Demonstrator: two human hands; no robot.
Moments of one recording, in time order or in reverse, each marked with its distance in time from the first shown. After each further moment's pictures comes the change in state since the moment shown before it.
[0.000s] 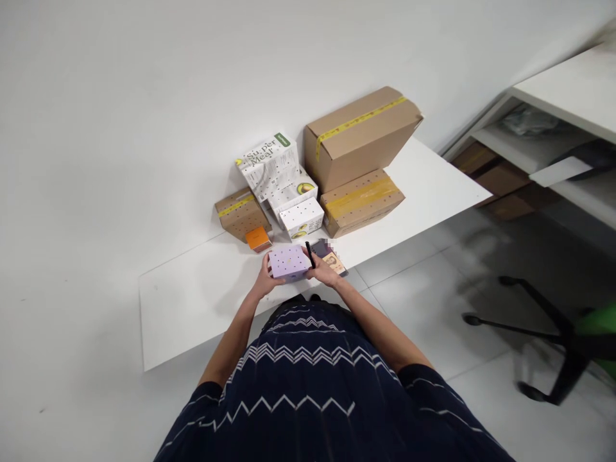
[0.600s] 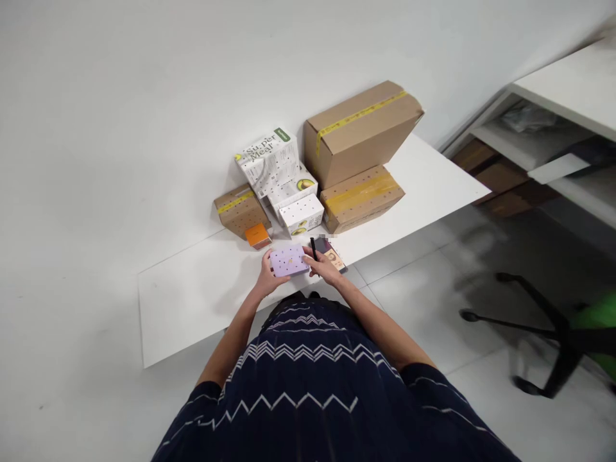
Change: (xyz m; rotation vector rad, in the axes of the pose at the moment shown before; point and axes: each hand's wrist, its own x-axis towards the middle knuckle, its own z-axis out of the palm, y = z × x) left_hand -0.009 0.000 0.010 0.222 0.041 0.136; right_hand -0.010 -0.011 0.004 0.426 0.050 0.055
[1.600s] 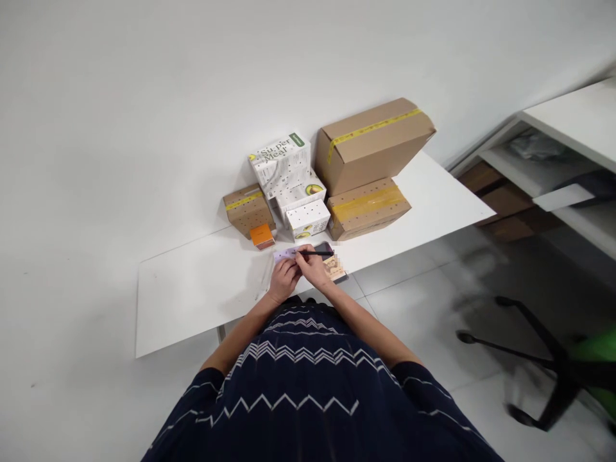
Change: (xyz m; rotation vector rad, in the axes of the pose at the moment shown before) left_hand 0.003 0.000 0.045 0.801 0.255 0.847; right_hand 0.002 -0.022 0.048 -0.347 0.184 -0.585
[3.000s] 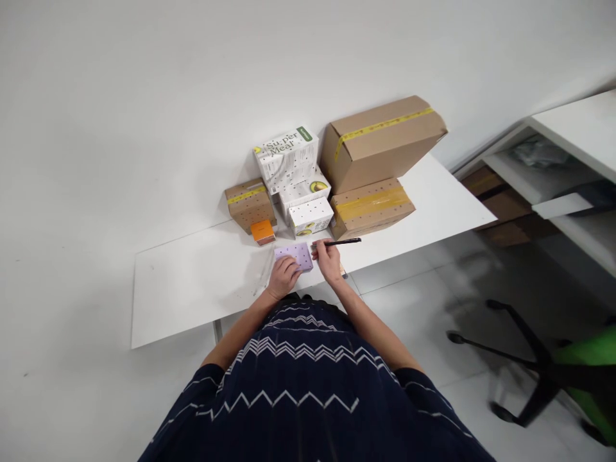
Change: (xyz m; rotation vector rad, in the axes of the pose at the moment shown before) left_hand -0.003 0.003 -0.001 -0.047 -0.011 -0.063; right_hand 0.008 0.016 -0.035 -0.038 0.156 0.264
